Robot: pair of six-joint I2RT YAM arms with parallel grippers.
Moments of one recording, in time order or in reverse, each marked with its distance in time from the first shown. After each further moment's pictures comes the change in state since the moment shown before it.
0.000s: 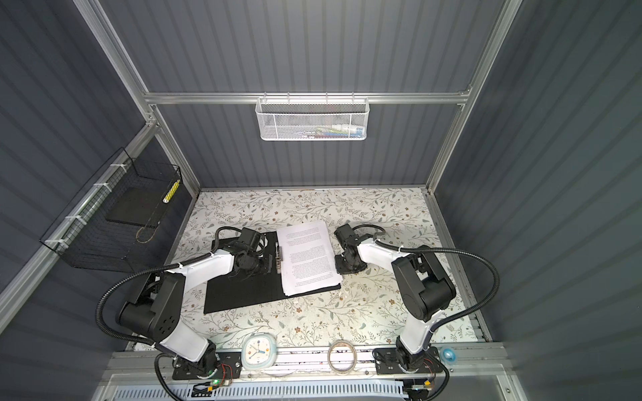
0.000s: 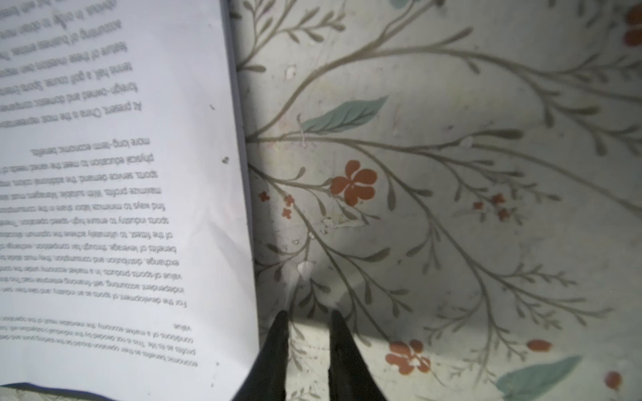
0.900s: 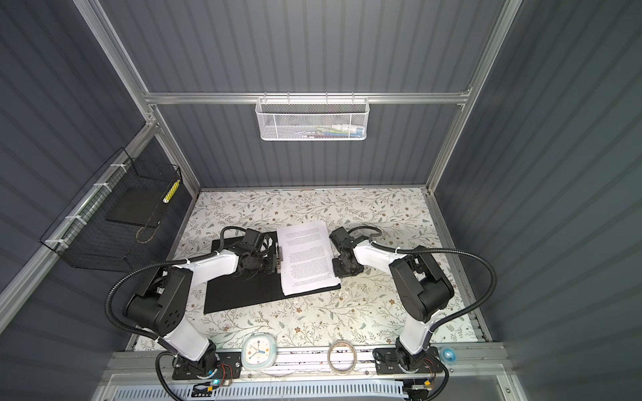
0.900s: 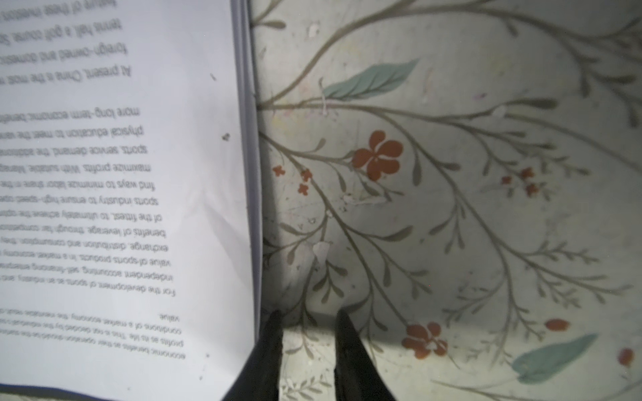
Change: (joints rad) left arm -0.026 0.046 0.000 0.083 0.020 0.000; right arm 0.042 -0.001 -0.004 -0.026 0.044 0.020
